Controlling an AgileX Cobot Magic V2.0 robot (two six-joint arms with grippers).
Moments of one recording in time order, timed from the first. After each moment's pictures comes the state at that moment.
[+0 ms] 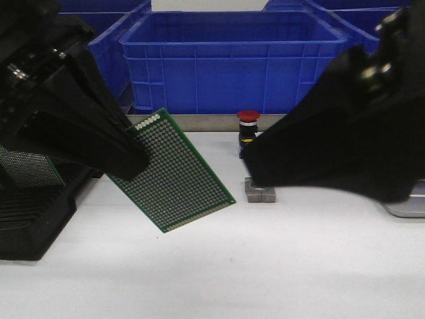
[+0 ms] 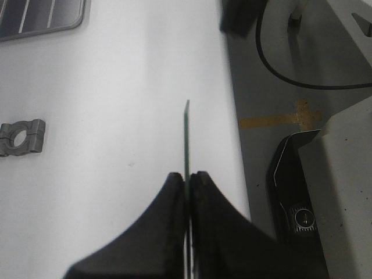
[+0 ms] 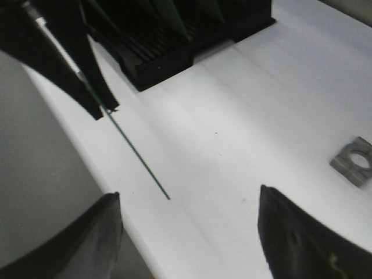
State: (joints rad) left arm -0.53 1.31 -0.81 -0.89 0.82 1.71; right arm 0.88 1.00 -0.47 0.11 0.03 -0.13
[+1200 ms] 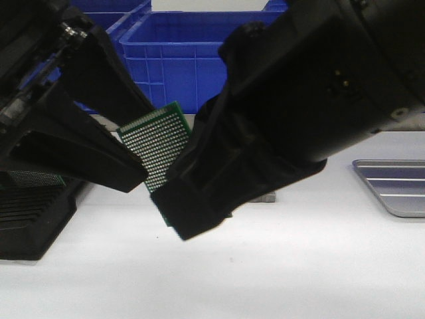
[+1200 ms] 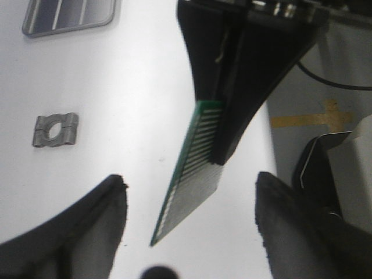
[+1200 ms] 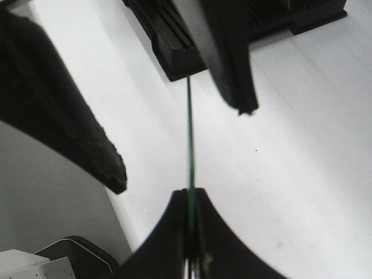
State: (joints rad) left arm -0.53 1.31 -0.81 -0.90 0.72 1.71; right arm 0.95 1.30 -0.65 0.05 0.03 -0.14
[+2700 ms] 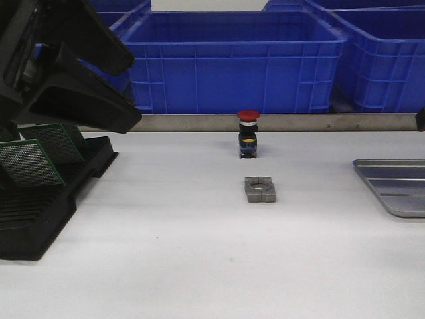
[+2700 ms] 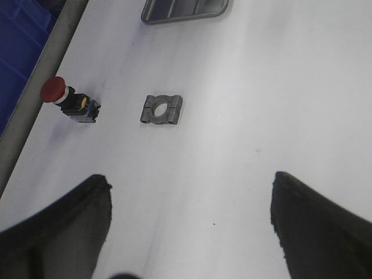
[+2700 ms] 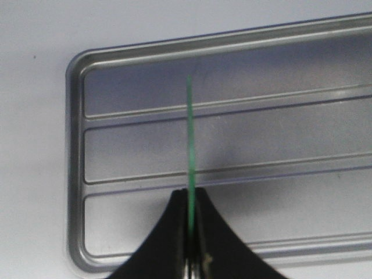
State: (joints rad) left arm -0.49 1.26 -0.81 -0.92 0.53 1.69; right arm -0.08 1.56 -0.73 0.25 0.10 -0.13
